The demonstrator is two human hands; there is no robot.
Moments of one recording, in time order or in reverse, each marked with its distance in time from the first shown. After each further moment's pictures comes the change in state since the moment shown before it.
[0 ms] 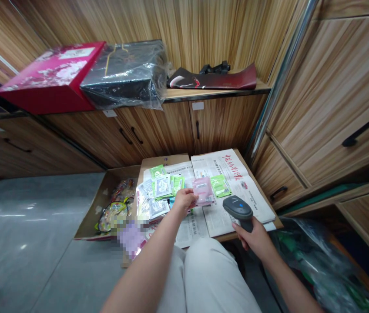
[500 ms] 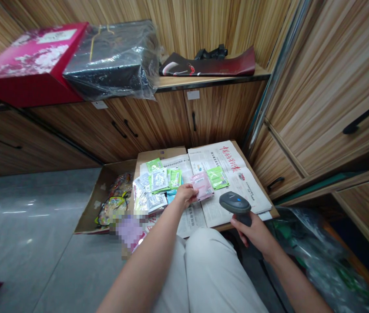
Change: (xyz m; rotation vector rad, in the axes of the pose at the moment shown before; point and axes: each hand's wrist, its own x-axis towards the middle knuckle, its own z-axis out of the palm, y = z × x) left_hand 0.019 -0.017 0.014 -0.049 0.013 -0.170; right_hand -0.015 -0.017 -0.010 0.091 -0.129 0.100
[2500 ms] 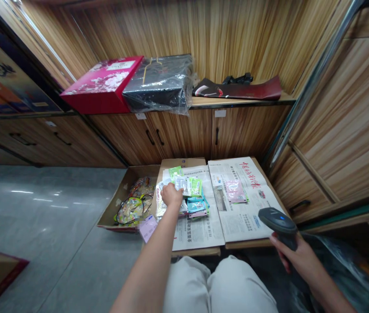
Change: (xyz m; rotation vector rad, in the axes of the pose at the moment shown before) left_hand -0.007 0.031 -0.117 0.915 0.819 0.382; right_hand -0.011 0.012 -0.029 -0.125 0.214 -0.096
